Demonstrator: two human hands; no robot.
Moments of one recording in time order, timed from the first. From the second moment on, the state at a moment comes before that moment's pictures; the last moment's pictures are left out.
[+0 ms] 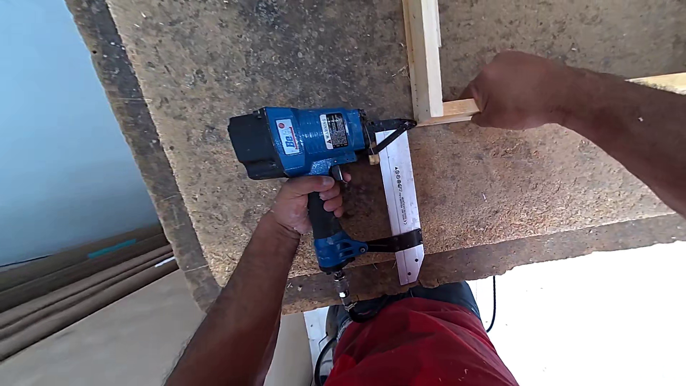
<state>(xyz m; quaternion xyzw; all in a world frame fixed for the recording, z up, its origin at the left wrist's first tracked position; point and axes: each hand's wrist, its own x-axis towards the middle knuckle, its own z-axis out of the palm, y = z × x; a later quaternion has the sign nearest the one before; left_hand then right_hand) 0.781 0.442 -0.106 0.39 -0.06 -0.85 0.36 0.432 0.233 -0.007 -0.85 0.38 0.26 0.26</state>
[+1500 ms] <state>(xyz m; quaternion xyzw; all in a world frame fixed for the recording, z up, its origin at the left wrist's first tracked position) 0.818 0.449 -0.112 0.30 -0.07 -0.87 0.39 0.434 0.243 -0.012 -0.84 0.42 0.26 0.23</state>
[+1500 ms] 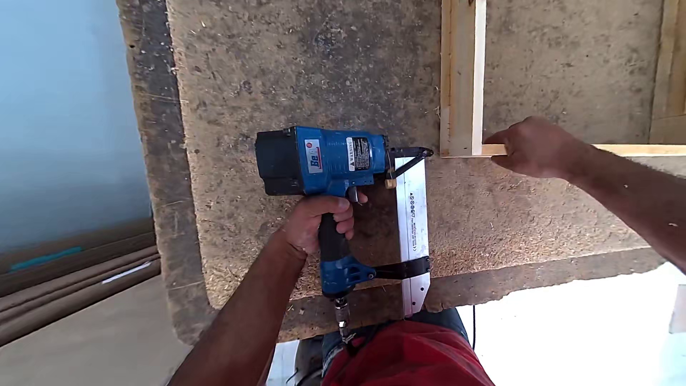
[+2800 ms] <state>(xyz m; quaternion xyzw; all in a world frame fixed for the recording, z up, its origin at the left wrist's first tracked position) 0.798 0.436 -0.102 0.24 -0.02 -0.90 0.37 0.430 0.242 -0.015 -0.85 0.41 0.26 0.22</state>
